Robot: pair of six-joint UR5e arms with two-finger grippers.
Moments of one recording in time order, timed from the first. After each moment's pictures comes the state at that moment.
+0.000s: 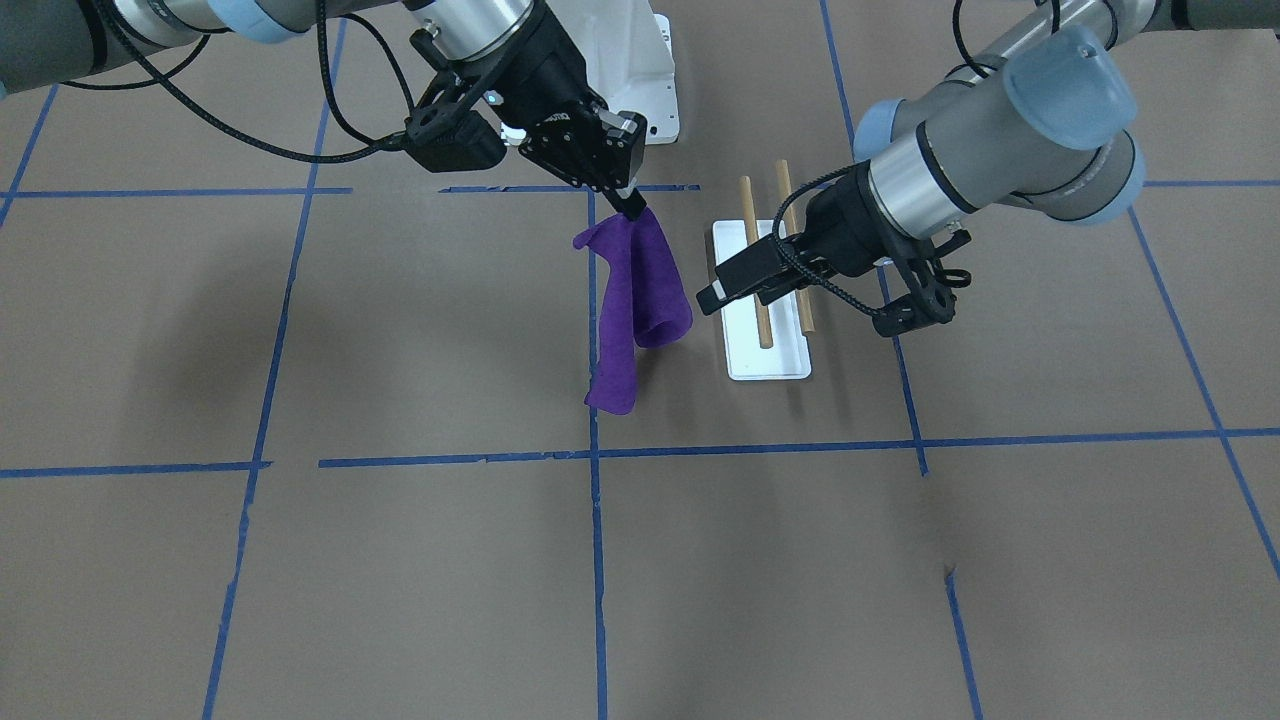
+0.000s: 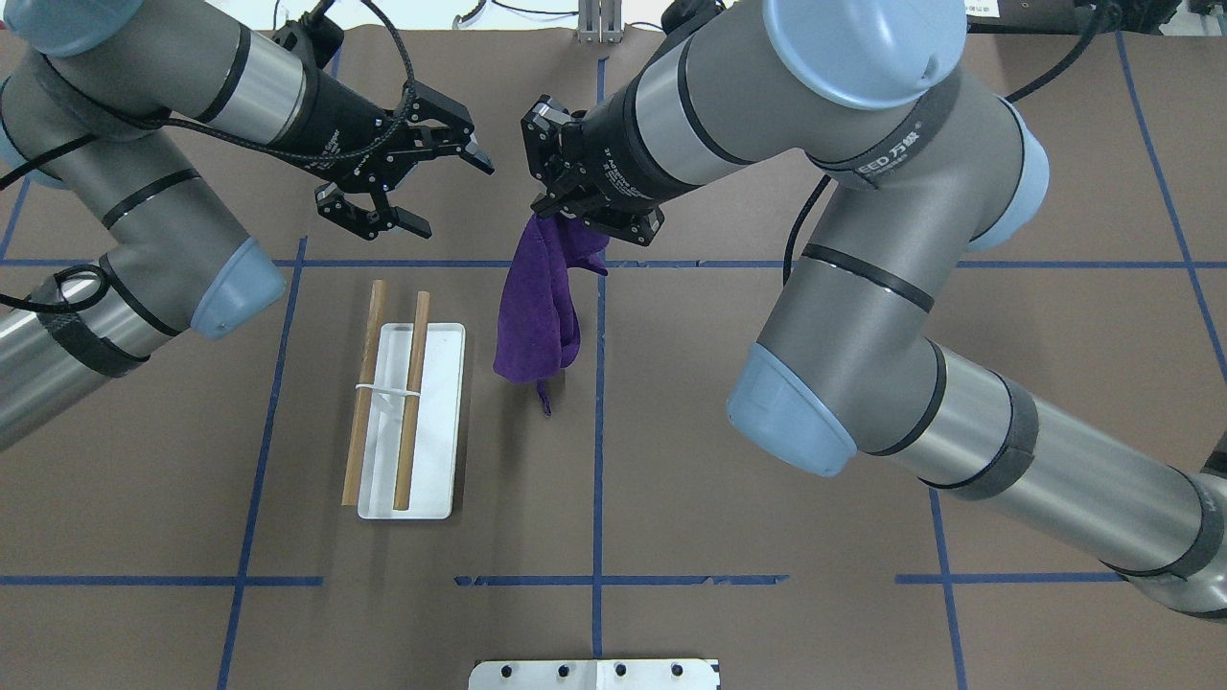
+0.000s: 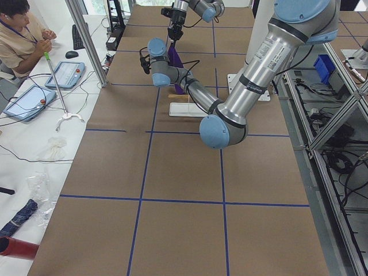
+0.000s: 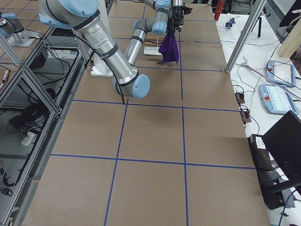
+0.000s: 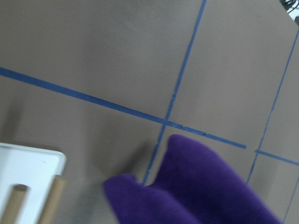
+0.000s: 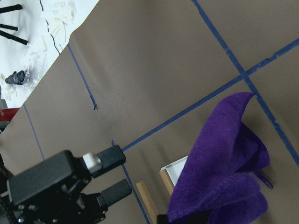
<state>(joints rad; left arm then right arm) -0.89 -2.18 -1.59 -2.34 -2.39 -1.85 0.67 -0.77 1.85 -1.31 2.01 1.85</state>
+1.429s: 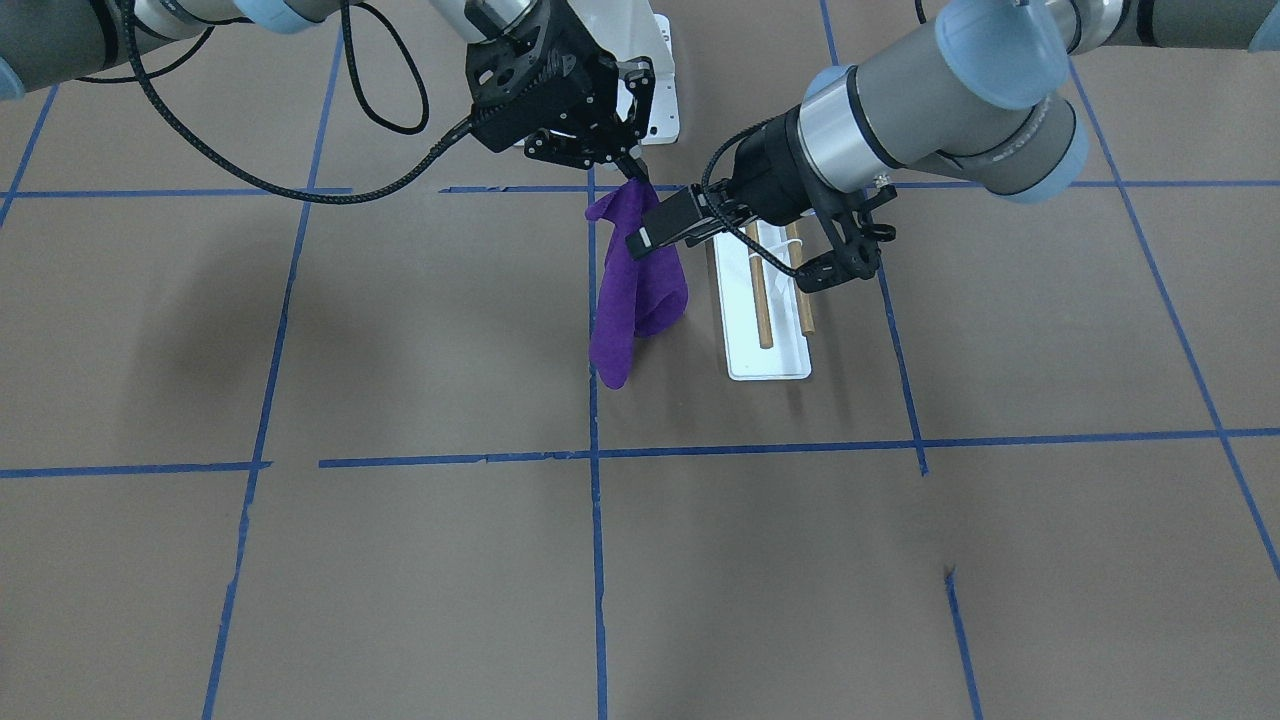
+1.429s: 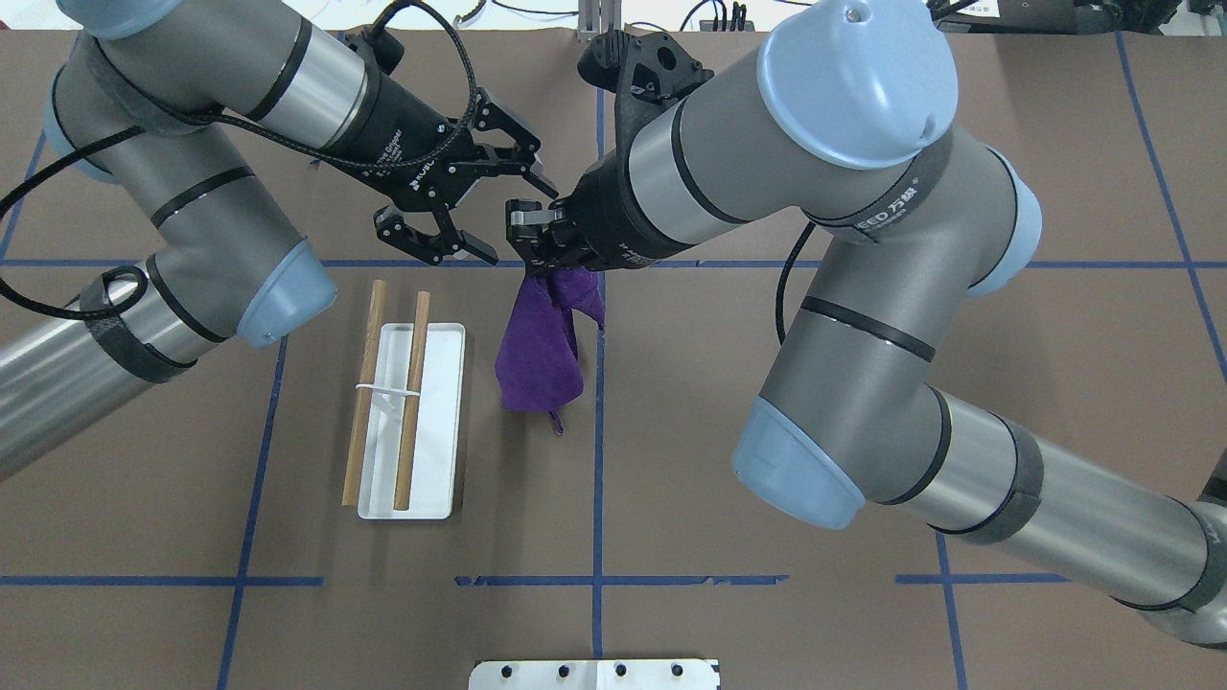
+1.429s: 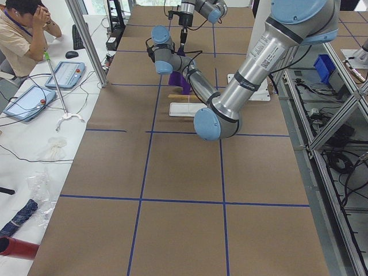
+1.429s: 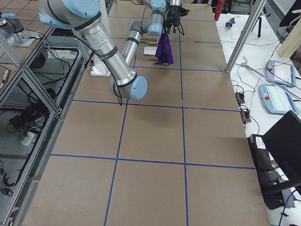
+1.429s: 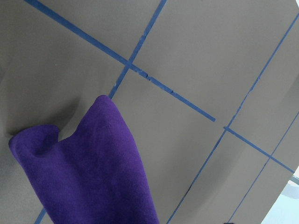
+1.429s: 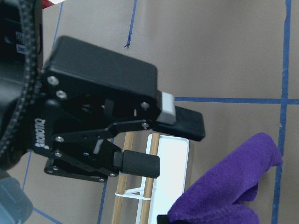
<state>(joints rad) -0.84 -2.25 -1.62 -2.30 -2.47 -1.99 0.63 -0.80 1.88 -1.32 2.03 1.29</state>
